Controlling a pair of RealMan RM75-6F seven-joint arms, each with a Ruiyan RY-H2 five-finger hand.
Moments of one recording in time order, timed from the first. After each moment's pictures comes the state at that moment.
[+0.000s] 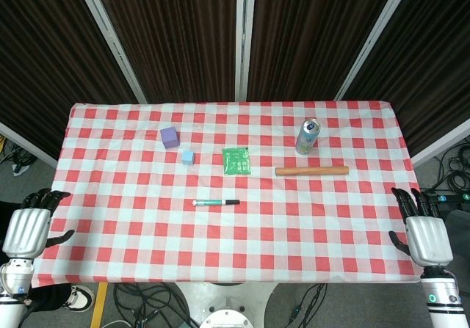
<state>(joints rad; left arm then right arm) -0.12 -1.19 -0.05 -1.58 1.46 1.45 0.14 0.10 -1.17 0.06 -1.62 -1.46 1.43 -0.17</state>
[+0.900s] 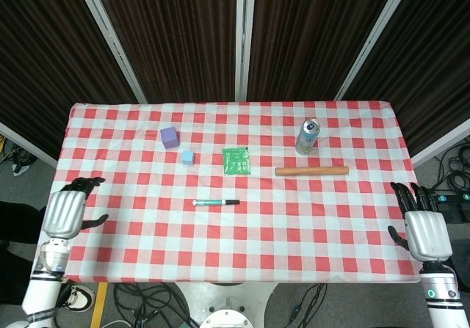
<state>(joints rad) -0.26 -1.30 -0.15 -1.75 1.34 1.34 0.33 0.12 -1.14 0.09 -1.67 -1.44 1.42 -0.21</state>
